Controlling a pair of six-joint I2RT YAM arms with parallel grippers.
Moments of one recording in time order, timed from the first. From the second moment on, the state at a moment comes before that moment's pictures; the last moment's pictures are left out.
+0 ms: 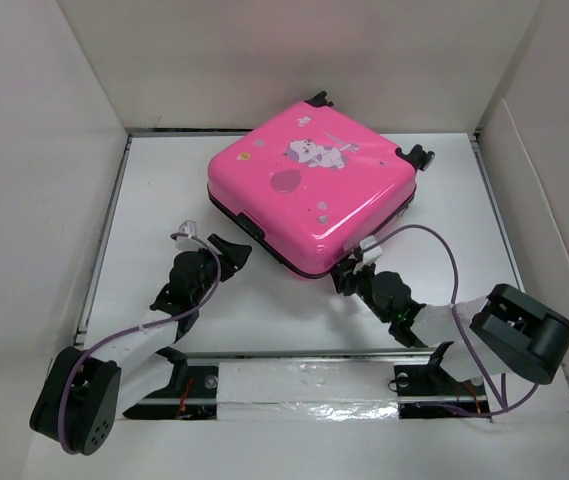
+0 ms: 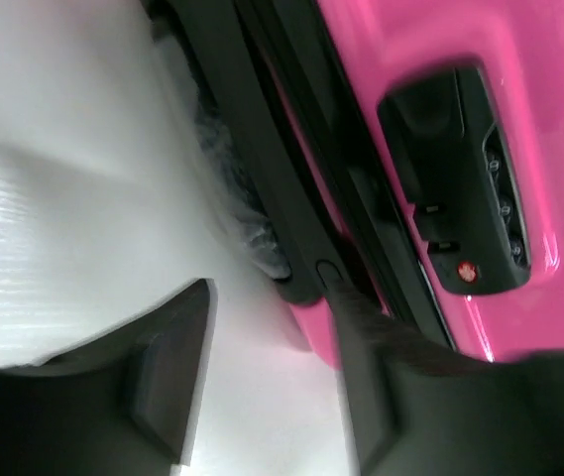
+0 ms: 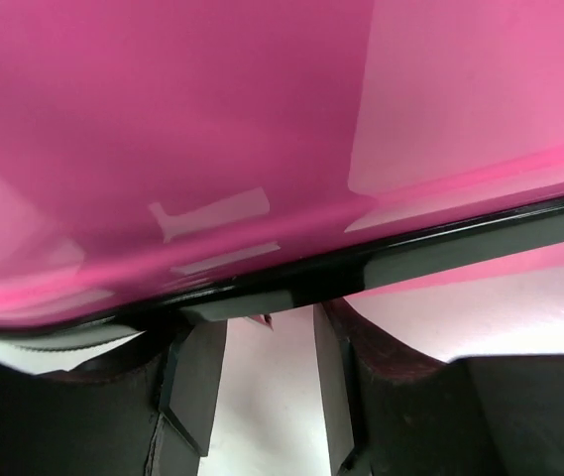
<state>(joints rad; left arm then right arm) -0.39 0.96 0.20 0.45 -0.01 -0.93 0.84 1.33 0.21 0.96 0.31 0.16</state>
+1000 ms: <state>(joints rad) -0.32 0.84 0.36 0.49 -0.20 -0.97 0.99 0.14 0.11 -0.19 0.30 0.42</state>
